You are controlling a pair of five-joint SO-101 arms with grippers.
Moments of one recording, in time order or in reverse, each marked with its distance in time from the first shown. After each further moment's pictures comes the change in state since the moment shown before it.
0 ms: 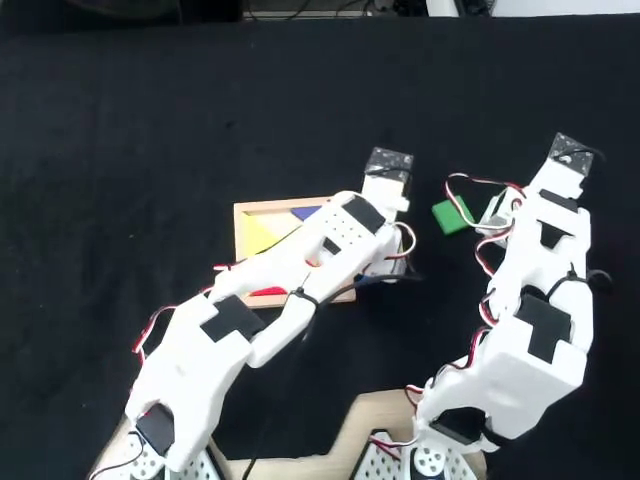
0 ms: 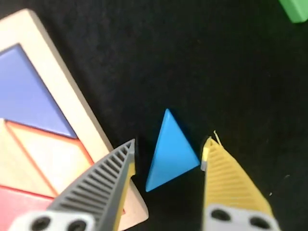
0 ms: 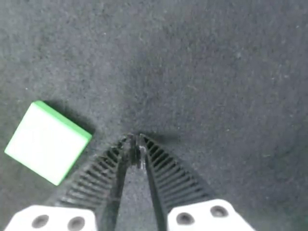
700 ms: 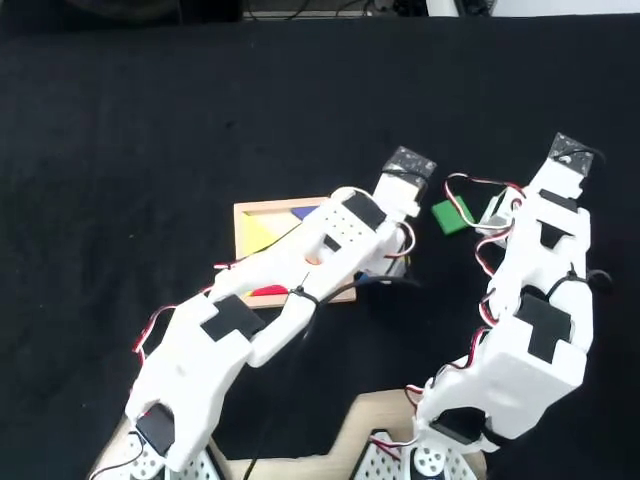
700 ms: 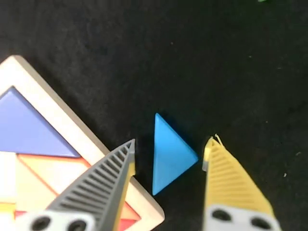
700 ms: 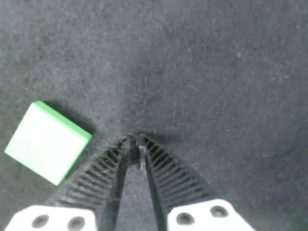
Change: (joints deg) left arm -0.1 0.1 -2.0 0.4 -13.9; right arm 0.0 0.0 0.0 0.0 0.0
